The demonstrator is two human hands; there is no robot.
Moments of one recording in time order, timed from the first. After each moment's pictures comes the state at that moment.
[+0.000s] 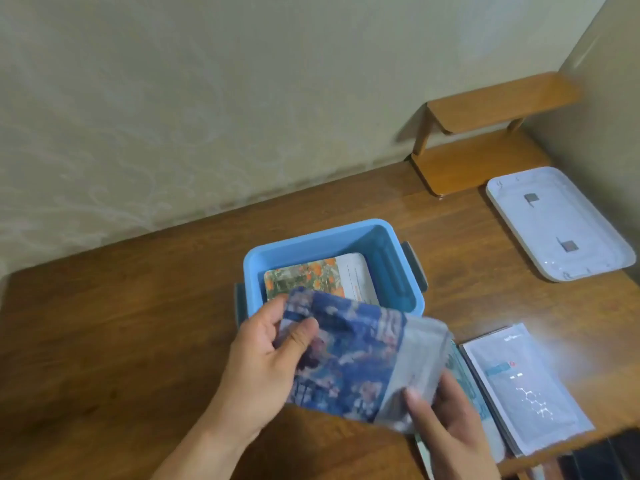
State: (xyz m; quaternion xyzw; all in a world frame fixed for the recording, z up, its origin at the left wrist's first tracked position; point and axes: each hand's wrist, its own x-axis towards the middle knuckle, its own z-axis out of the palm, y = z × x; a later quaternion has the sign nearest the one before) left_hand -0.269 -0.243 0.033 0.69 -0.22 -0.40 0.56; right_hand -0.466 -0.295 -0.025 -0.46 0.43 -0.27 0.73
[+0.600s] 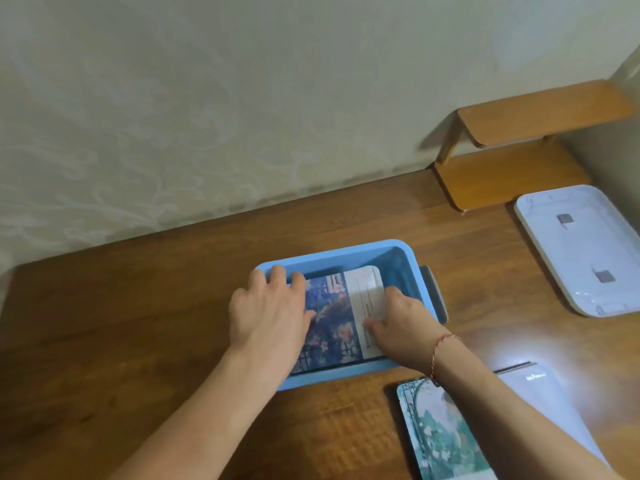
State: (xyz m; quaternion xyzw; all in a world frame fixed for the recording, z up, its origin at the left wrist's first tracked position) left_hand -0.209 -0.313 0.002 0.86 -0.48 -0.03 -0.15; right_hand -0.345 -0.427 -0.014 -0.79 0.45 0.16 0.39
